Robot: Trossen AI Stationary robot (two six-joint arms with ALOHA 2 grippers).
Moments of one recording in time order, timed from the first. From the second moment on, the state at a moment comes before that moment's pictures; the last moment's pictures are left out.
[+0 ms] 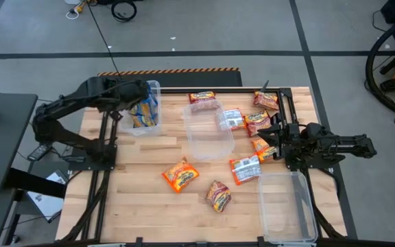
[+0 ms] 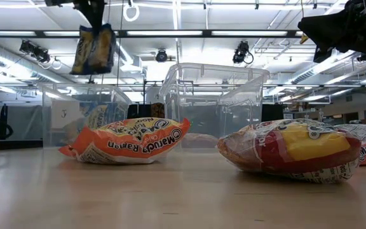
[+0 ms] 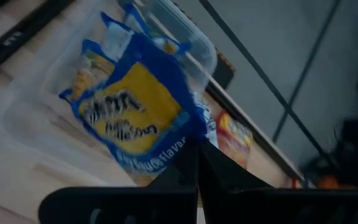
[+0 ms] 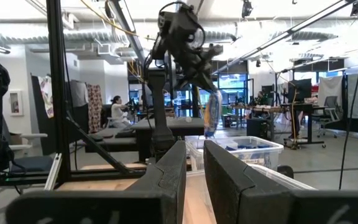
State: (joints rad) left arm 0.28 1.32 1.64 -1.49 -0.57 -1.96; right arm -0.04 0.01 0.01 0.32 0.03 0.00
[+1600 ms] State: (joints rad) left arm 0.49 1.50 1.25 -1.33 -0.25 -2.07; right arm -0.04 0.01 0.01 0.32 0.03 0.00
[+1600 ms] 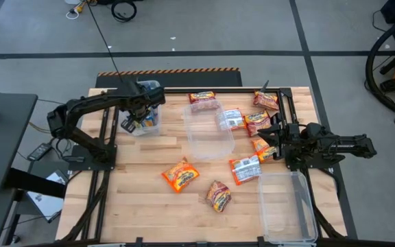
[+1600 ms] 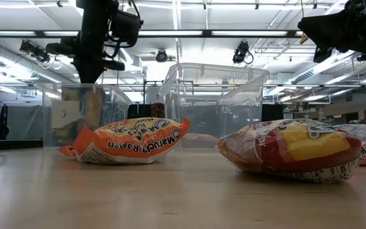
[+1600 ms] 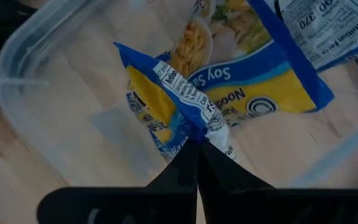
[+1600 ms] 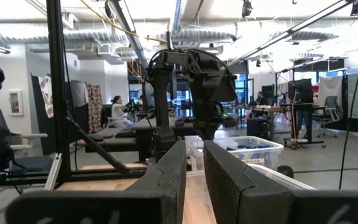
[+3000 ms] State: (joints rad) left arm 0.30 1.39 1.50 -1.14 -0.27 -1.45; right arm -0.04 0.01 0.01 0.32 0.03 0.00
